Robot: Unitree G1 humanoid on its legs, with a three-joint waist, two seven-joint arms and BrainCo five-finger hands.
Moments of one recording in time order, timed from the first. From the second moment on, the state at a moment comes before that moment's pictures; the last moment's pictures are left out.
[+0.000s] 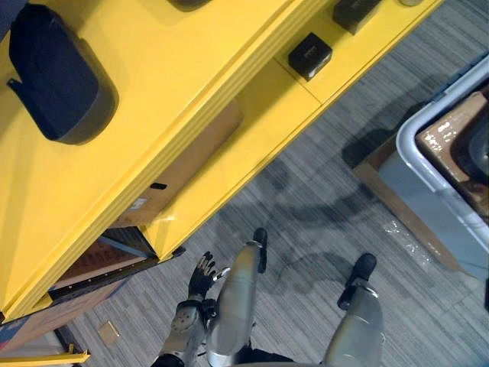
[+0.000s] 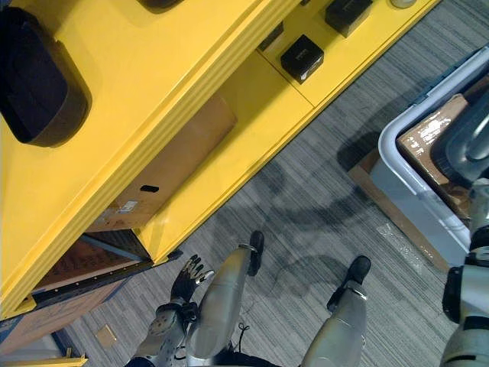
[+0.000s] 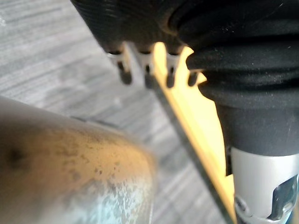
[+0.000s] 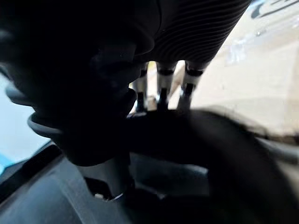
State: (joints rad) left arm -0.03 0.10 -0.31 0.77 -0.51 -0.34 0.07; right arm -0.85 -1.00 -0.06 1.16 0.42 0.24 -0.51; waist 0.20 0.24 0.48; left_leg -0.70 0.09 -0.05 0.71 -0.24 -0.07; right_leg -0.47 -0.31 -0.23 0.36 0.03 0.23
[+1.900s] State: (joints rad) left arm -1.00 0.28 -0.50 0.74 -1.12 0.46 -0.01; right arm -0.98 -0.75 0.19 0.59 -0.49 -0.15 -0.37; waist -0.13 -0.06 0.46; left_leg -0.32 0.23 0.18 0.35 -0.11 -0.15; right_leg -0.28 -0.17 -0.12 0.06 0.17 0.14
